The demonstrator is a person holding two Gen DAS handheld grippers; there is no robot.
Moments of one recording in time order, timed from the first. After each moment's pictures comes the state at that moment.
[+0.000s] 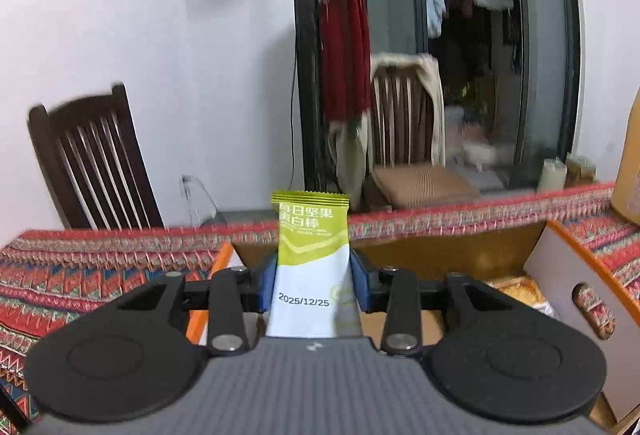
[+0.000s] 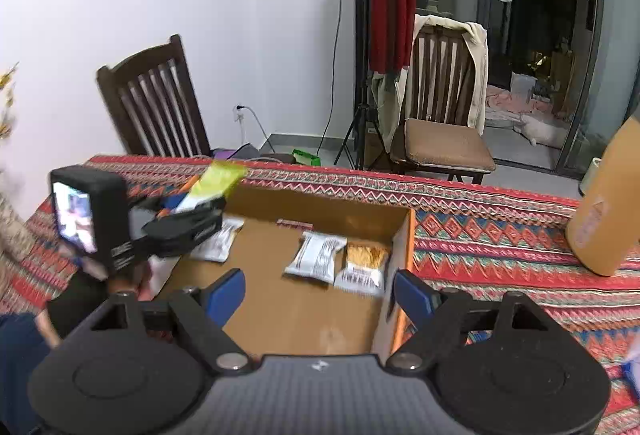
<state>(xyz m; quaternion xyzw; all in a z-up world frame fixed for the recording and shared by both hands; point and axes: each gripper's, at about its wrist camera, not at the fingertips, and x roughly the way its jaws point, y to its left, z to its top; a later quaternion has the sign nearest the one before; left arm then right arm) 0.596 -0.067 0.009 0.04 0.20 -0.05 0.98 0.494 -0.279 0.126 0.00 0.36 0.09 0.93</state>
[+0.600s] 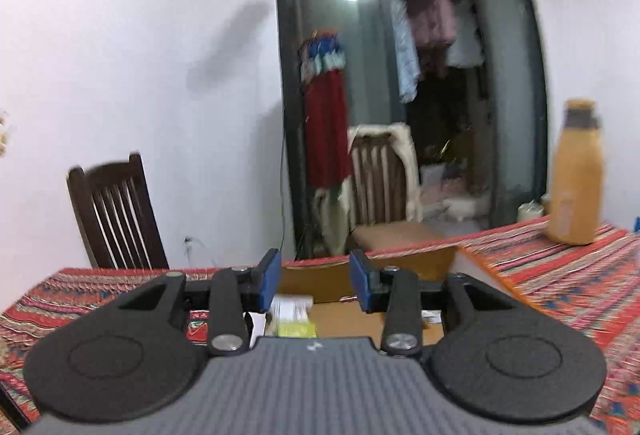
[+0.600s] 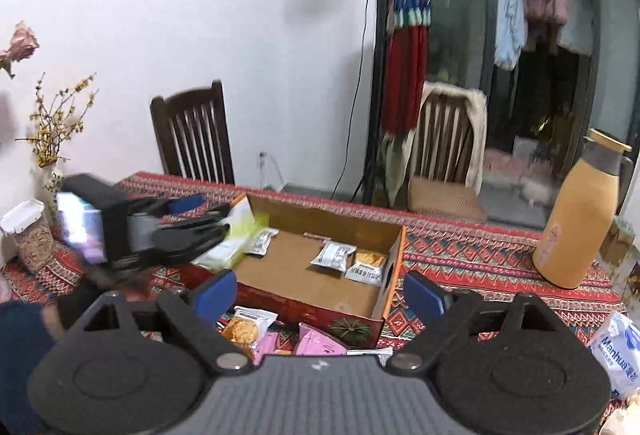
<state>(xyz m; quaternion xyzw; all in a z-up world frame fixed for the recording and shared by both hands) 0.404 -0.055 0.064 0.05 0.10 -0.08 0.99 0.328 -0.289 0.140 -0.02 0.25 0.12 0.96</state>
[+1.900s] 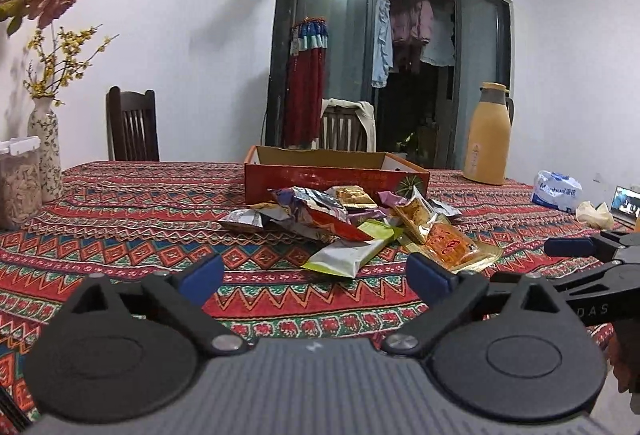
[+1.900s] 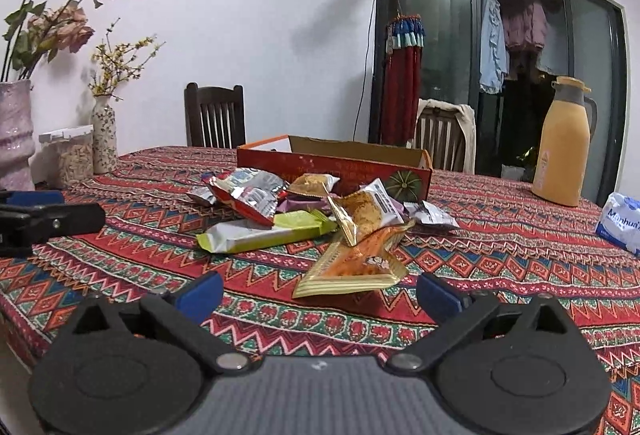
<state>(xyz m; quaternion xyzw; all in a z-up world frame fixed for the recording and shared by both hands) 0.133 0.034 -0.037 -0.01 0.14 -0.13 0.98 0.135 -0.228 -0.041 -0.02 0.19 0.09 0.98</state>
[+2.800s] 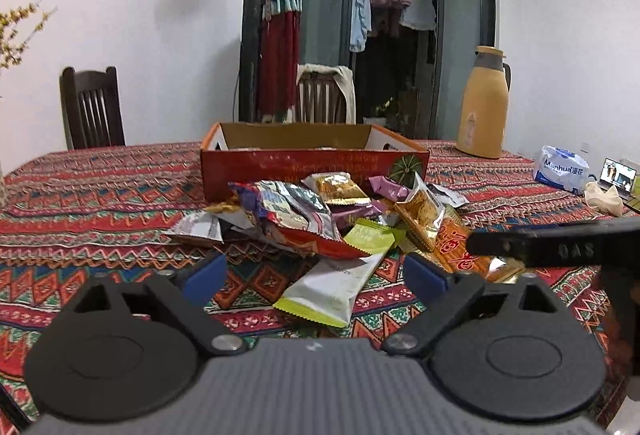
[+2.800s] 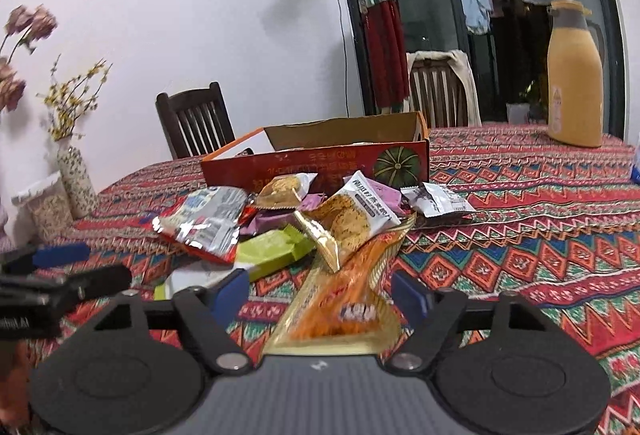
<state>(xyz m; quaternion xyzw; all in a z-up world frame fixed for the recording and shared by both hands) 0.232 0.002 -0.040 0.01 0.19 -0.16 0.97 0.241 -0.260 -0.042 0.09 0.24 0.10 0.96</state>
